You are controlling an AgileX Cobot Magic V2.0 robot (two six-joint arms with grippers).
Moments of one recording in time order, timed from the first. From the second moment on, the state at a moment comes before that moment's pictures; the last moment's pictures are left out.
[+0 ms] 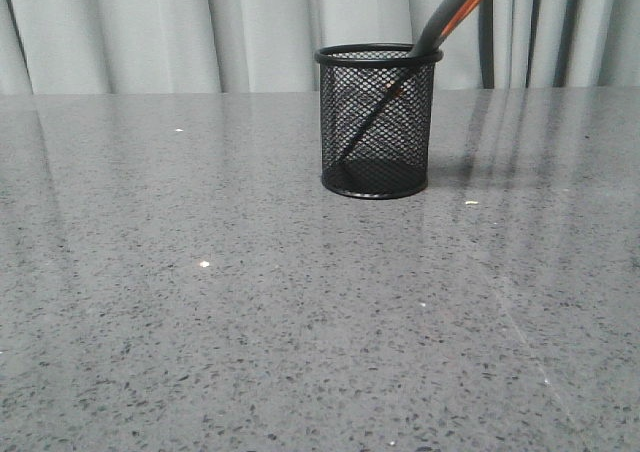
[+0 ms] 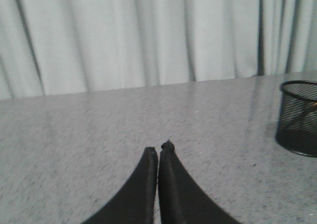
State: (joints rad) left arm -0.05 0.07 -0.24 -0.63 0.33 0.60; right arm 0.33 0.13 -0.29 0.08 0.16 -0.12
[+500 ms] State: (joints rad) left arm -0.05 0.00 0.00 -0.07 0.10 0.03; right arm 0.33 0.13 -0.29 0.08 0.16 -0.12
